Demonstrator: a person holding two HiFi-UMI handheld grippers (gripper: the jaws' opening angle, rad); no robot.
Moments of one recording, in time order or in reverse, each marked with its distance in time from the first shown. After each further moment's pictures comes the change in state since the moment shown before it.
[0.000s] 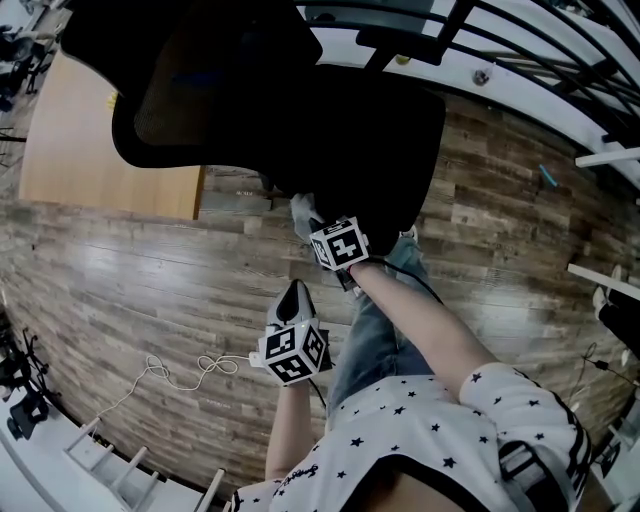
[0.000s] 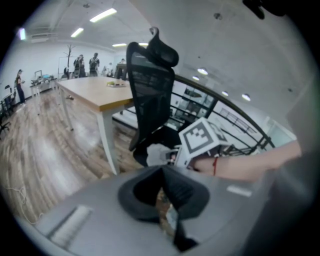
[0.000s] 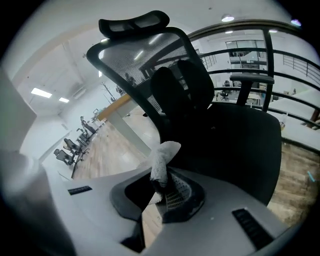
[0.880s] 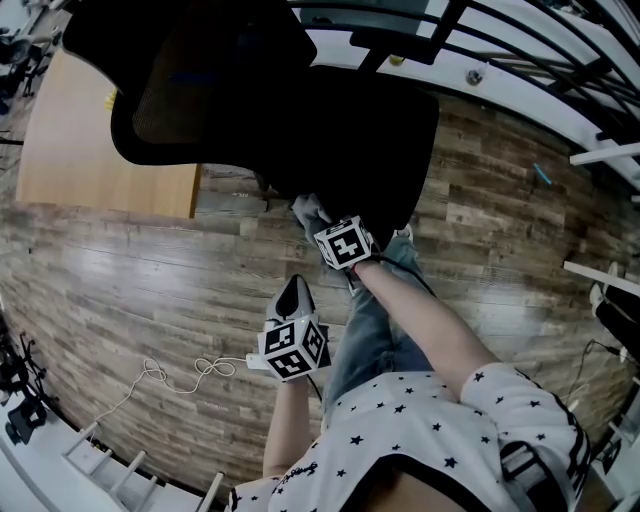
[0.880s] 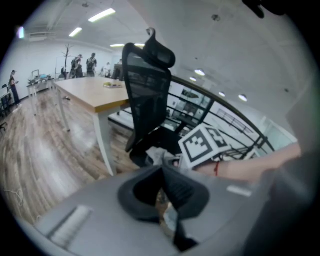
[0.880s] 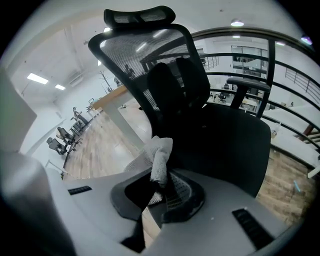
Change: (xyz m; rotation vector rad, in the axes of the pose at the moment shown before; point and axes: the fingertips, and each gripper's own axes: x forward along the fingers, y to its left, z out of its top) left arm 0.001 -0.007 0.004 0.012 -0.009 -0.032; right arm -0.011 -0.021 -0.015 -0.073 0.057 -0.086
